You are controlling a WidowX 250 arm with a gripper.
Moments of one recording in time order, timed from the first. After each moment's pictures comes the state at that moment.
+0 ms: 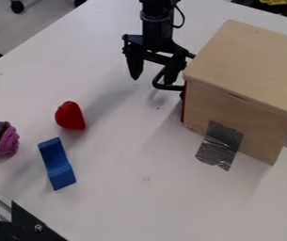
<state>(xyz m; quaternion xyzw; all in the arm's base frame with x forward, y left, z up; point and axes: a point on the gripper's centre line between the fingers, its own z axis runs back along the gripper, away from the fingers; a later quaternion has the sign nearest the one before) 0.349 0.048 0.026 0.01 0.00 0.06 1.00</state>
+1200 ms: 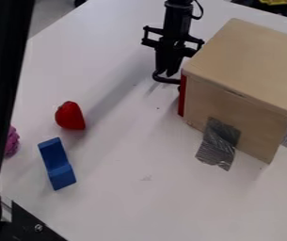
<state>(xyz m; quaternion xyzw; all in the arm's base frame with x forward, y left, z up) 0.415 0.064 0.014 0.01 0.09 0.05 0.99</state>
